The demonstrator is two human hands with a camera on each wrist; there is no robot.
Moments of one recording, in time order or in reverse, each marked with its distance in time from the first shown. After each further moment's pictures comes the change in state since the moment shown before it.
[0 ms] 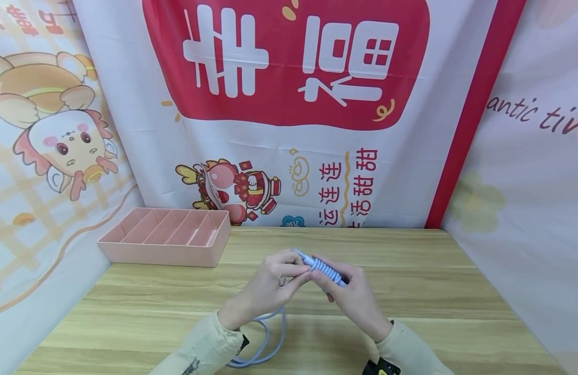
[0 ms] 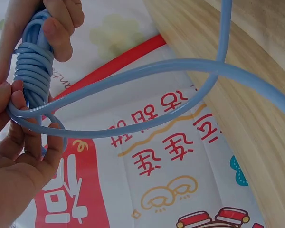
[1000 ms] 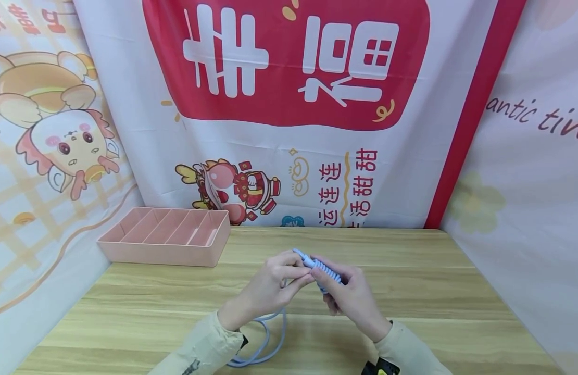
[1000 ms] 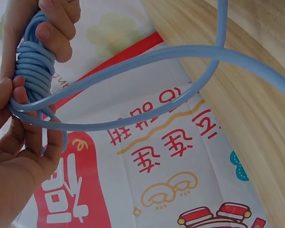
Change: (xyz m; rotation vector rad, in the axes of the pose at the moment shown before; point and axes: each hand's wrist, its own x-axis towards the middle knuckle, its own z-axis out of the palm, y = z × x) left_hand 0.001 0.000 0.000 -0.010 -0.022 0.045; right_hand -0.001 -0.001 0.000 0.124 -0.050 0.102
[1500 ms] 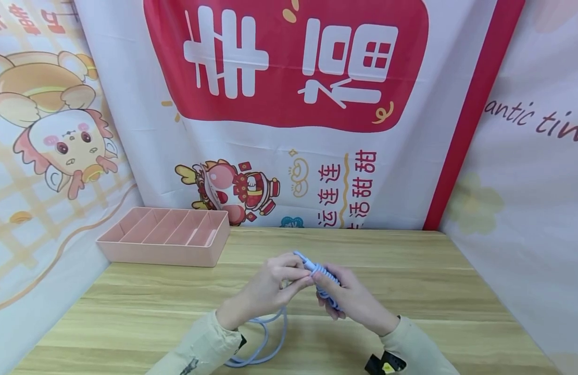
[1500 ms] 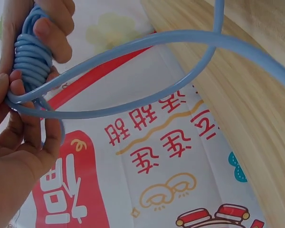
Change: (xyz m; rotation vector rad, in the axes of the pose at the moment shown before) left_hand 0.000 0.001 0.000 -0.069 -0.036 -0.035; right_hand 0.008 -0.005 -0.013 0.002 -0.377 -0.016
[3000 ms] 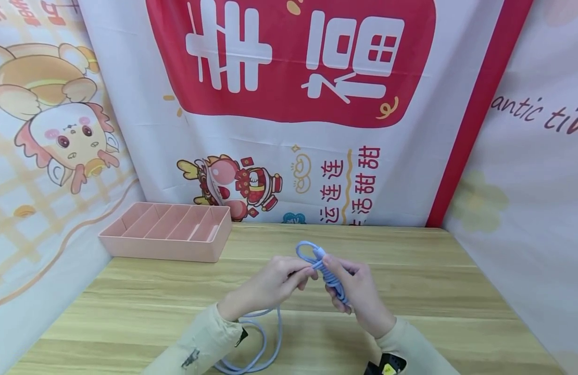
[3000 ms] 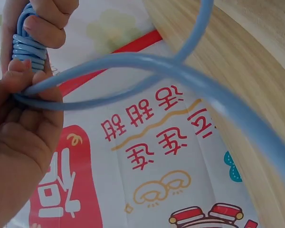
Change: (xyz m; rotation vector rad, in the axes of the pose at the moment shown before) left_hand 0.002 -0.002 -0.002 -0.098 -0.187 -0.214; right_hand 0.000 -0.003 0.012 0.259 0.392 0.128
